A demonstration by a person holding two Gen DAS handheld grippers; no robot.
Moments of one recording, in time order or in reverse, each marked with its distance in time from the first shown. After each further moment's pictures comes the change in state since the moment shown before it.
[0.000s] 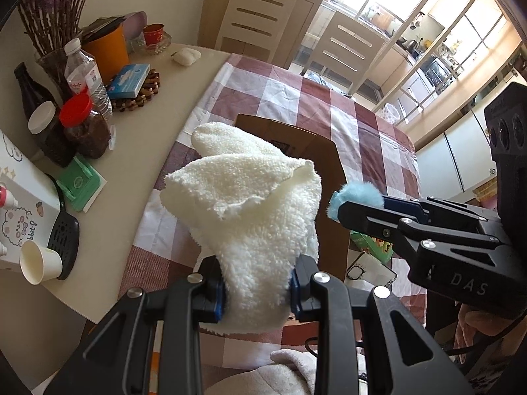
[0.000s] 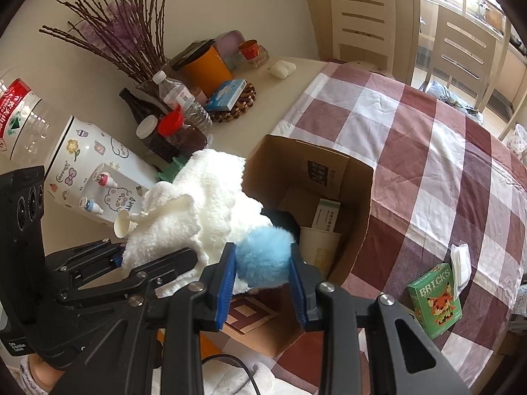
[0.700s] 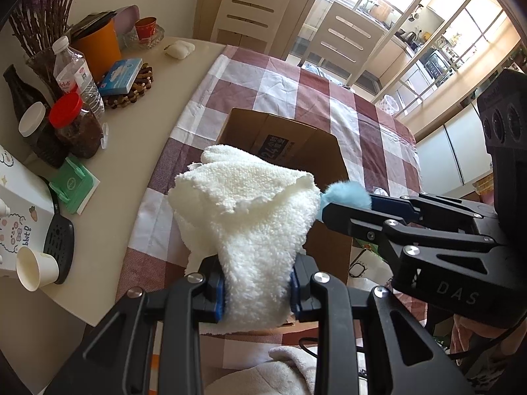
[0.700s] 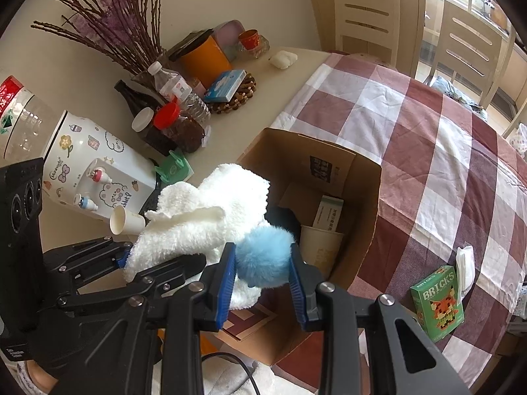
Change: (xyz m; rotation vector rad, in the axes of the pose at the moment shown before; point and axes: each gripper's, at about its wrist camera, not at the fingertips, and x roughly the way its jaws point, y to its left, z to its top) left arm 0.015 -0.002 0.007 0.008 0.037 -0.012; right arm 0.017 -0.002 0.007 -0.003 0.041 0.000
